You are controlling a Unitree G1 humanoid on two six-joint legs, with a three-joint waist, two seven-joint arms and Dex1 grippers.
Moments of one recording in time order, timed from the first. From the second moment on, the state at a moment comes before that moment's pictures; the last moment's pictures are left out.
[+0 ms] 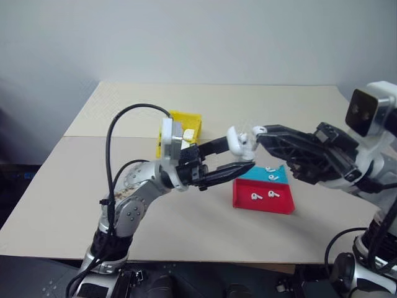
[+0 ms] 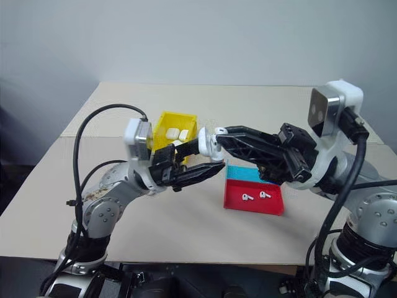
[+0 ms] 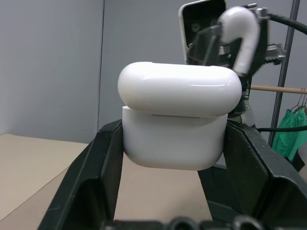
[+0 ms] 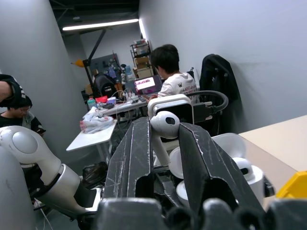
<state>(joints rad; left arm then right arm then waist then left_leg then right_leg) -0.57 0.28 -0.11 -0.36 -0.82 0.50 -0.82 -0.60 -0.59 -0.49 -0.52 1.52 1.12 0.60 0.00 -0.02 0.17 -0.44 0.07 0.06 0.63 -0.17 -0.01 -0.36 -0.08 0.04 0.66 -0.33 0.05</state>
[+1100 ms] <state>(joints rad) -0.57 0.28 -0.10 -0.34 -0.85 0.54 -0.87 -0.52 -0.77 -0.34 -0.46 1.55 0.95 0.63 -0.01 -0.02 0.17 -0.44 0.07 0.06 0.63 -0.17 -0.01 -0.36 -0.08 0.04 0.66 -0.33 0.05</state>
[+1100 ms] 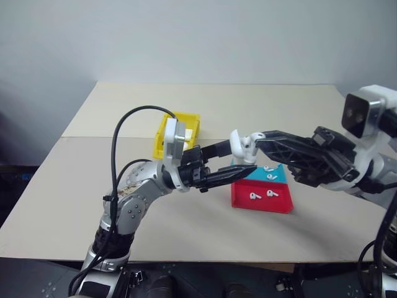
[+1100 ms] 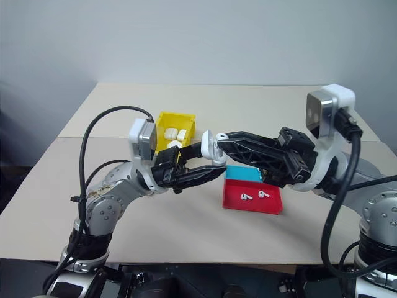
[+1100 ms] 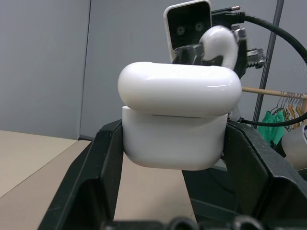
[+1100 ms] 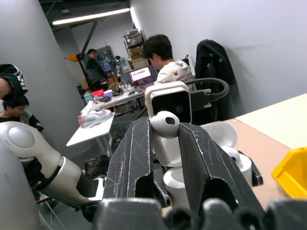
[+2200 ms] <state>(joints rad) -0.57 0.26 -0.11 -0.31 -0.81 0.55 -0.87 -0.48 -0.79 -0.28 -0.47 1.36 0.88 0.73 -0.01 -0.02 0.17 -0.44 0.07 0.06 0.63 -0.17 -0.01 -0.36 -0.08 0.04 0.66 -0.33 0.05</state>
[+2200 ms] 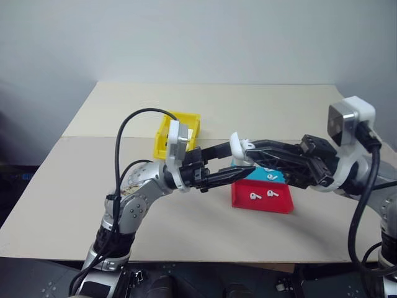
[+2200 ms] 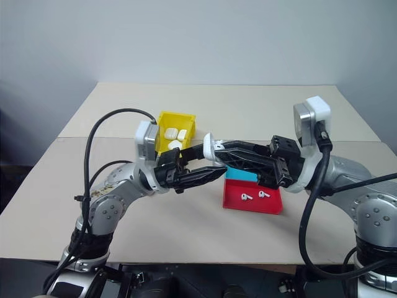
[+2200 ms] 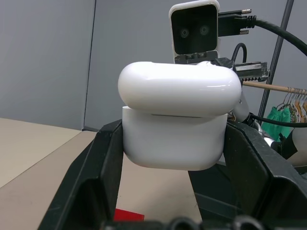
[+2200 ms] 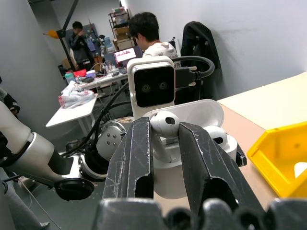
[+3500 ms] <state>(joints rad) -0.69 0.21 -0.15 -0.05 -0.64 0.39 -1.08 -0.83 -1.00 -0.15 -0.22 1.08 0.88 1.03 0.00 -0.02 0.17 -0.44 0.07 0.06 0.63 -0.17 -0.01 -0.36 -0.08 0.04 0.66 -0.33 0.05</state>
